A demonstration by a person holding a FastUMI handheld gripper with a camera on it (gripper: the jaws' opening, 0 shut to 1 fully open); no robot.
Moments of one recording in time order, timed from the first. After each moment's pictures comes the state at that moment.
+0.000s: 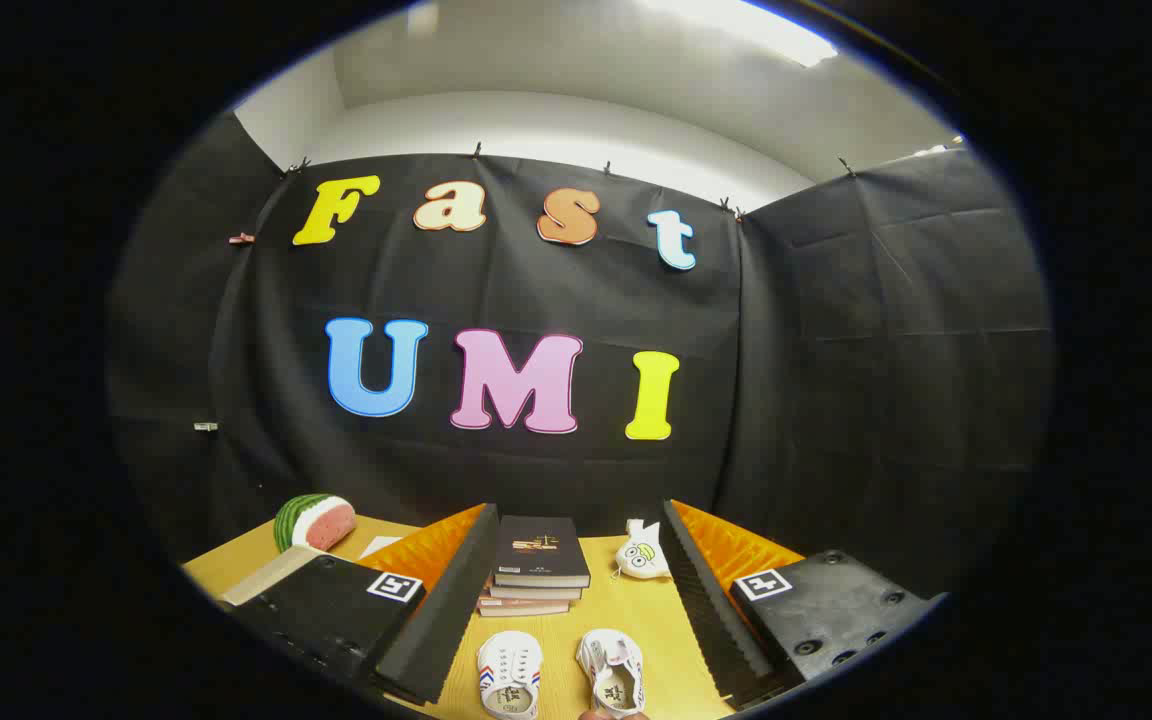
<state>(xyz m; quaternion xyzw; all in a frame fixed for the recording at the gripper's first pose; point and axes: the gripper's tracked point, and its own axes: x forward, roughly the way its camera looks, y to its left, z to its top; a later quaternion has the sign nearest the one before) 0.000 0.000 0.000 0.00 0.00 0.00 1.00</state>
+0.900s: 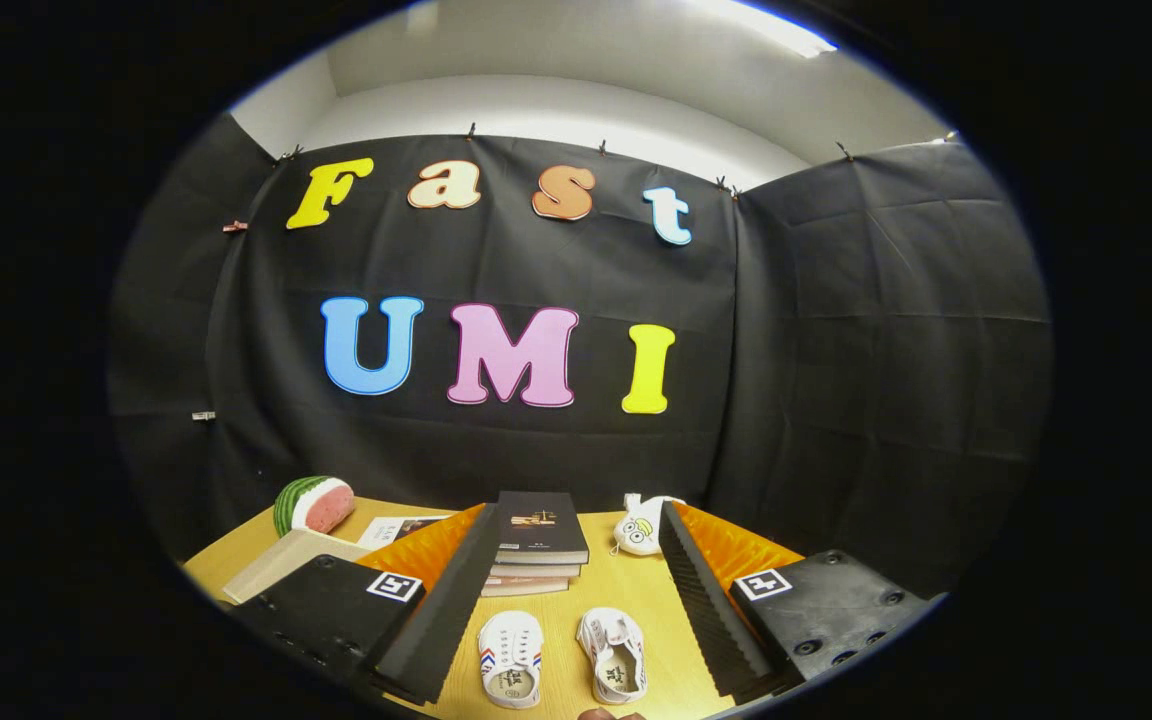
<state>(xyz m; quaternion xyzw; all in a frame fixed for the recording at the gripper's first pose) -0.008 0.003 -0.021 0.02 0.04 0.00 1.00</state>
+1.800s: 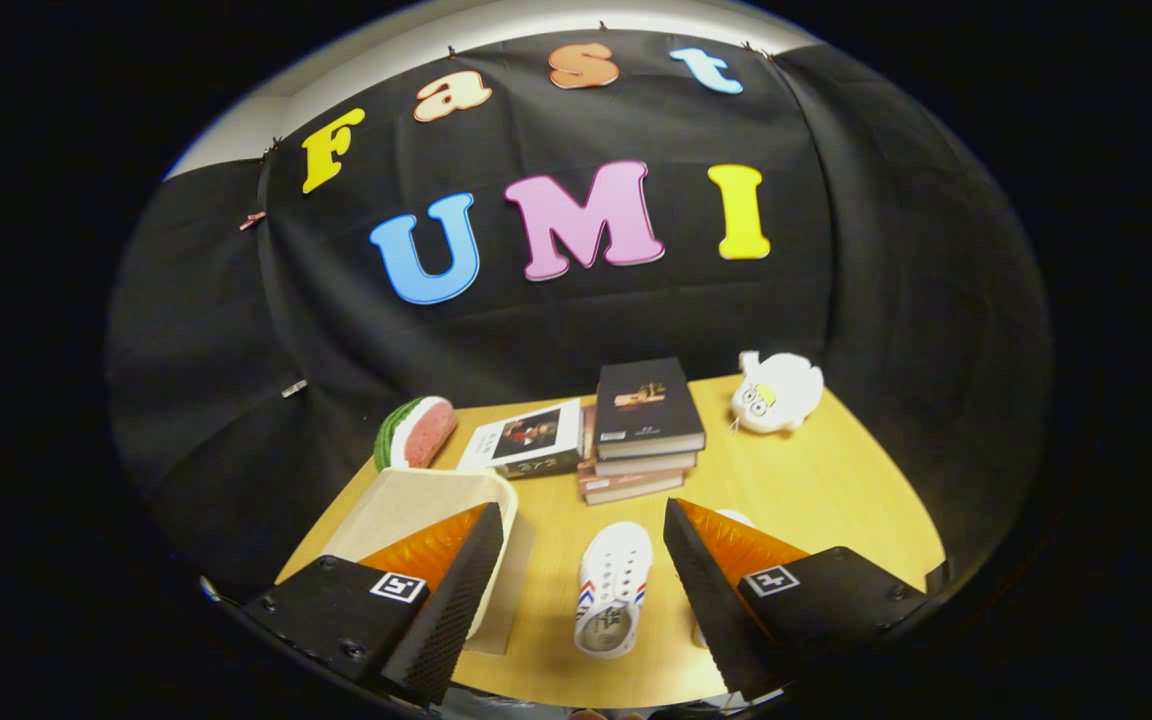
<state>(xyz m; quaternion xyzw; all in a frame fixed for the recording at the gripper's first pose) 0.013 0.076 -0.126 0.14 0.28 0.18 0.93</state>
